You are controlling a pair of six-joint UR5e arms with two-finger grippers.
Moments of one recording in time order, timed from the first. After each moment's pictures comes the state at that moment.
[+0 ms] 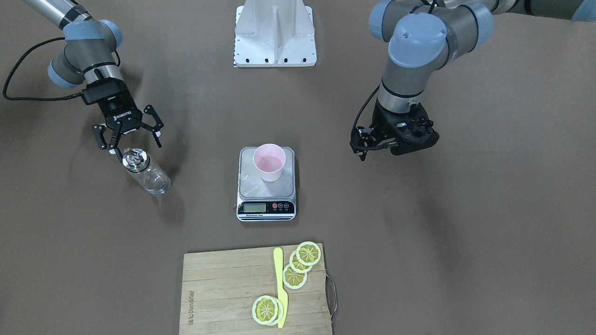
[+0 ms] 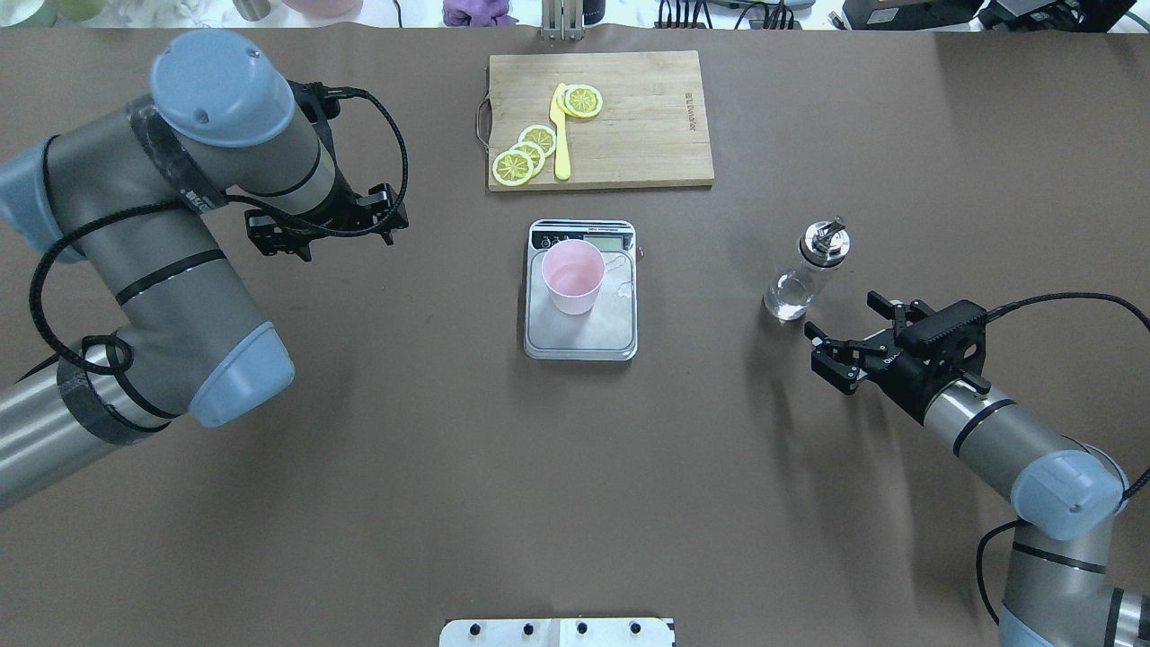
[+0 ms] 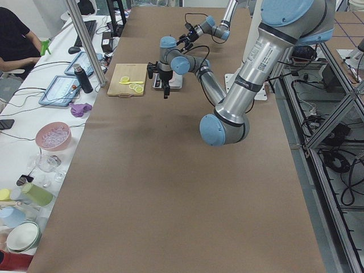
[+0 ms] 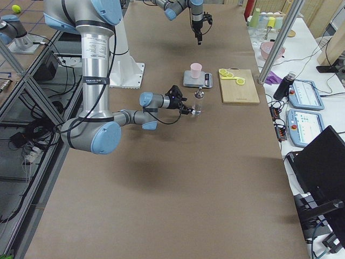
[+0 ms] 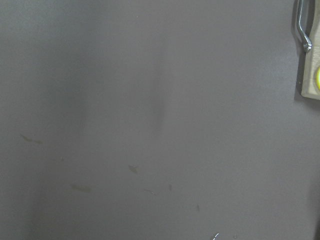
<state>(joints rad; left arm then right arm) -0.75 -2.14 -1.80 -1.45 -1.93 -1.25 0.36 -1.58 1.61 -0.16 1.01 0.74</state>
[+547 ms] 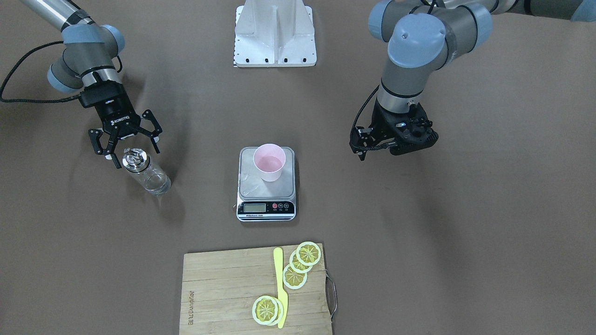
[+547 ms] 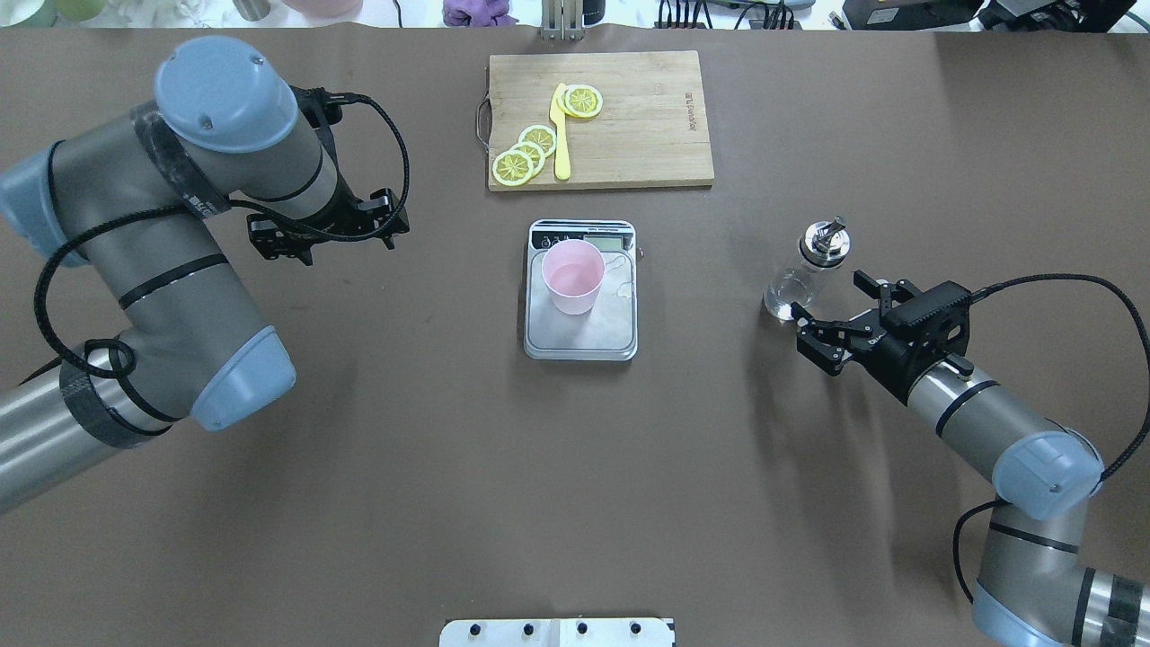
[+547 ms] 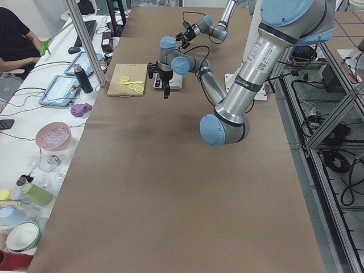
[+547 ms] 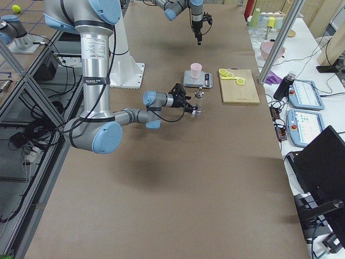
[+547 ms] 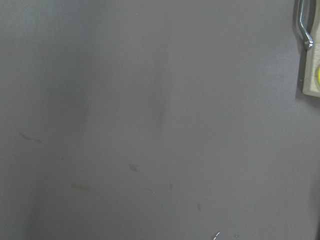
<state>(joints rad) -0.74 -2.15 -1.80 -1.45 -1.93 -1.25 0.41 -1.55 1.60 -0.16 1.02 0.68</state>
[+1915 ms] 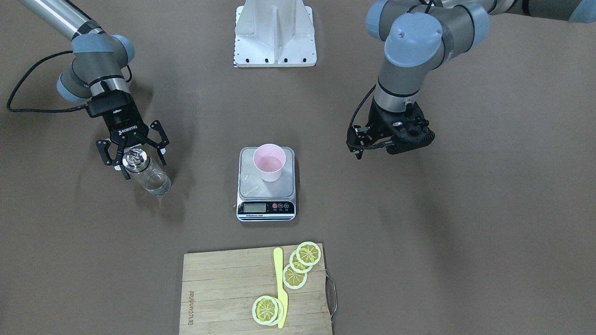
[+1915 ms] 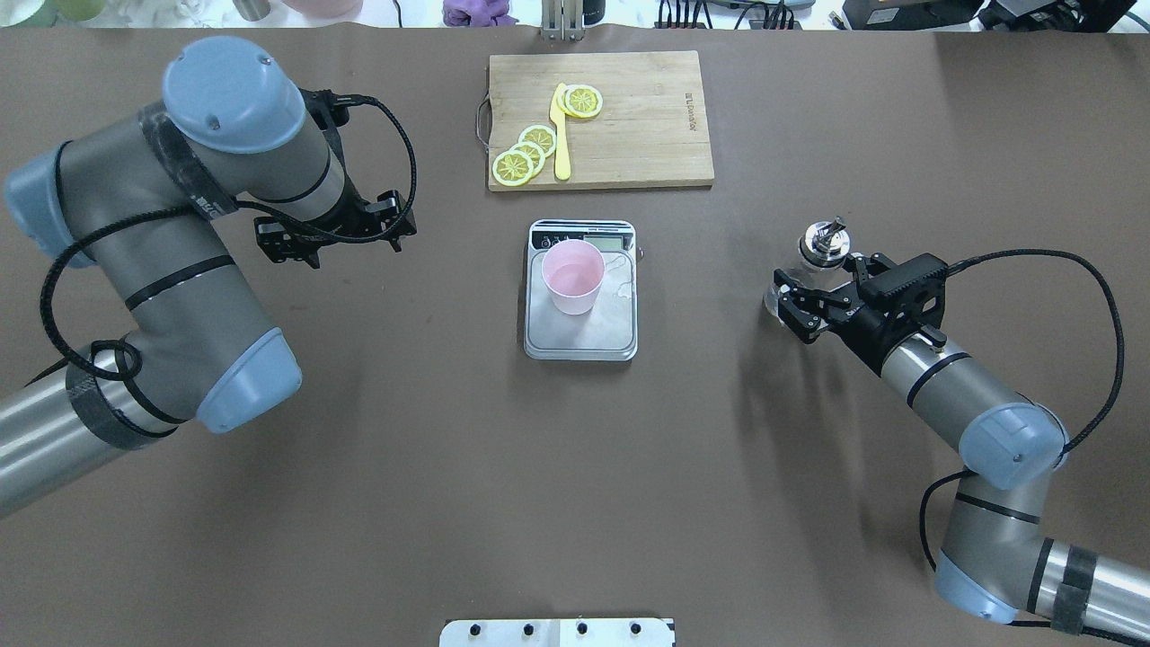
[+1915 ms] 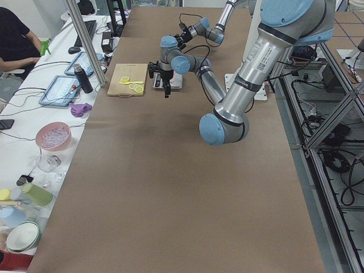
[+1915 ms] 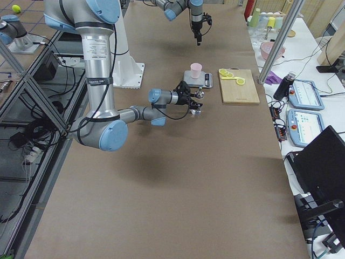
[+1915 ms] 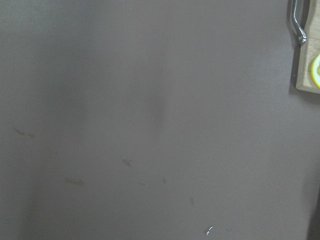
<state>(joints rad) -0.74 -2.15 -1.80 -1.45 -1.93 -1.26 0.44 -1.47 1.55 -0.16 1.02 0.69</state>
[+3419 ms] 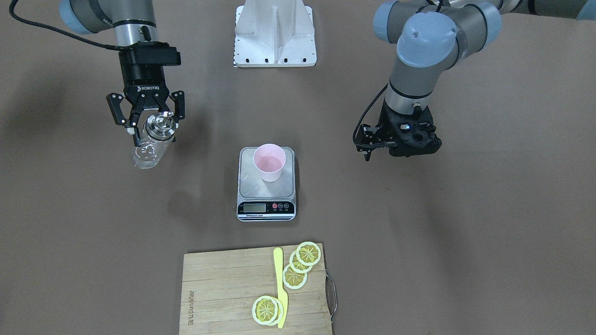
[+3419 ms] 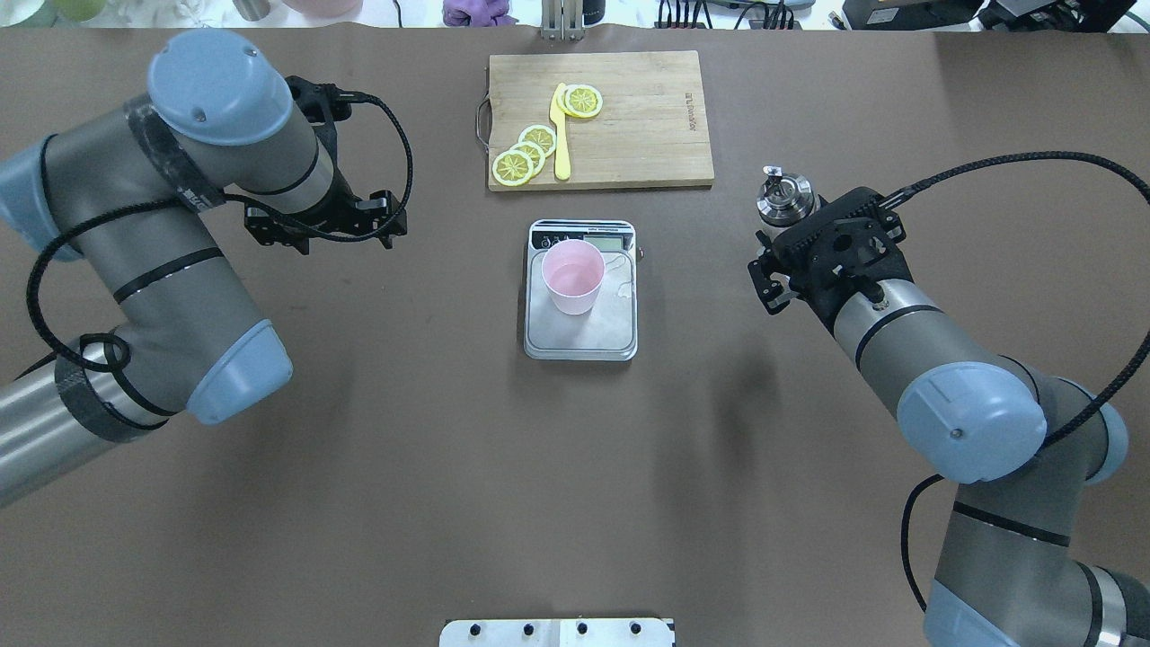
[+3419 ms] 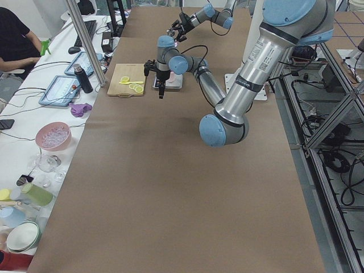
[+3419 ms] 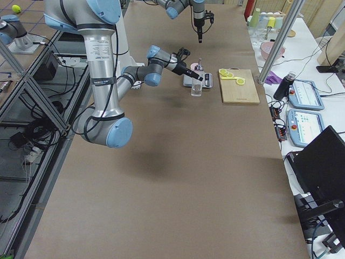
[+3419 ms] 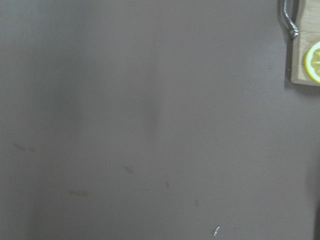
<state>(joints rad) -0.80 -2.13 -1.81 -1.45 -1.93 -0.99 0.41 -1.38 2.06 -1.16 0.91 0.45</state>
